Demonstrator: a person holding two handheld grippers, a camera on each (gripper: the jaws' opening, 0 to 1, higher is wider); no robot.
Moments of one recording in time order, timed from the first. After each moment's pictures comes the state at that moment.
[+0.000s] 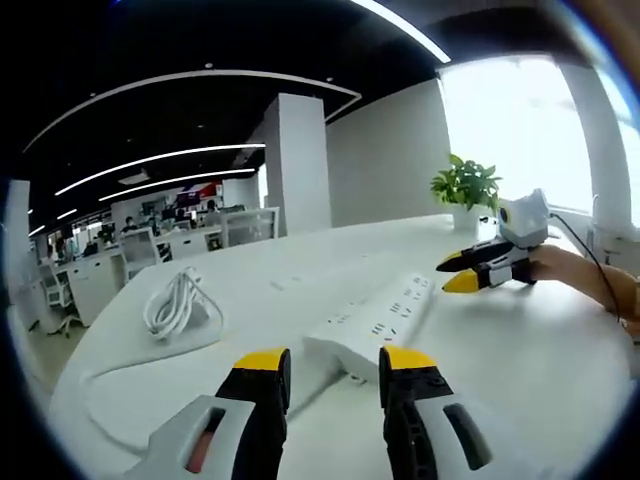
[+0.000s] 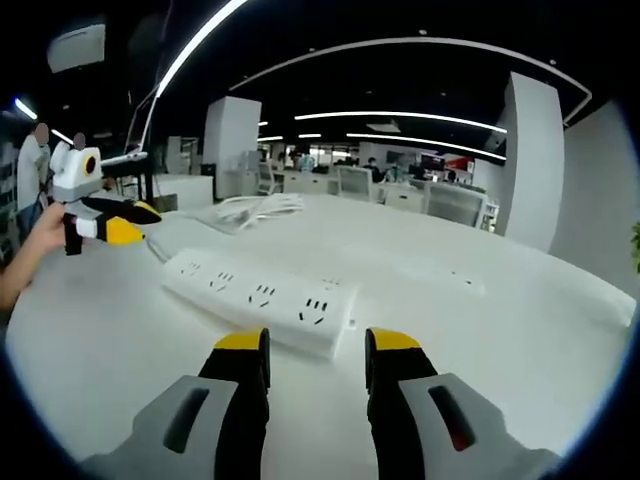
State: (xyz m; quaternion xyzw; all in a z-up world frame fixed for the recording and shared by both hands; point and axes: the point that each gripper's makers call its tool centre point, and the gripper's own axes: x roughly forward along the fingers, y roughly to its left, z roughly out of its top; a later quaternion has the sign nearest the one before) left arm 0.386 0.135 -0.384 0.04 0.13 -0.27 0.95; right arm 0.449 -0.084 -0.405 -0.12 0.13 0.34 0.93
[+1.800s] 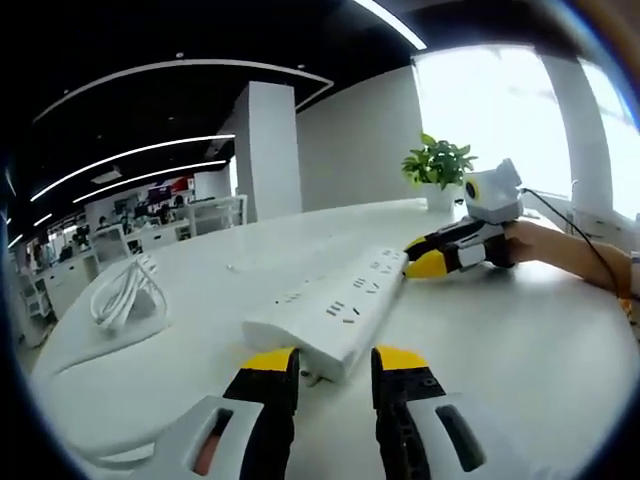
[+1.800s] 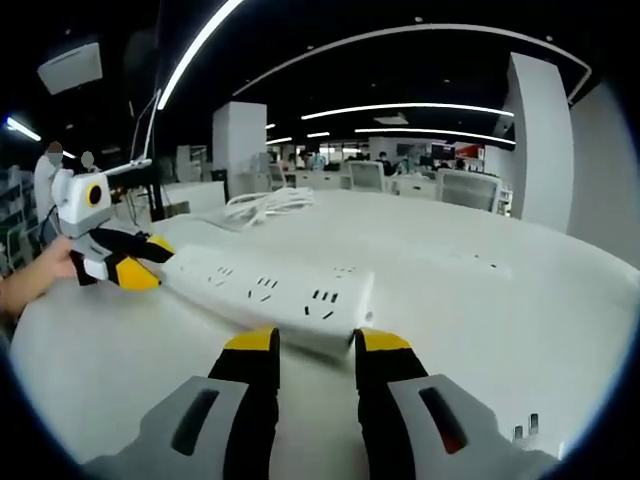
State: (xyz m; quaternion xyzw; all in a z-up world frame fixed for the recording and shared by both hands) left arm 0.389 0.090 -0.426 0.06 0.16 -0.31 0.93; right arm 0.459 -0.071 -0.423 -0.08 0.14 0.37 0.92
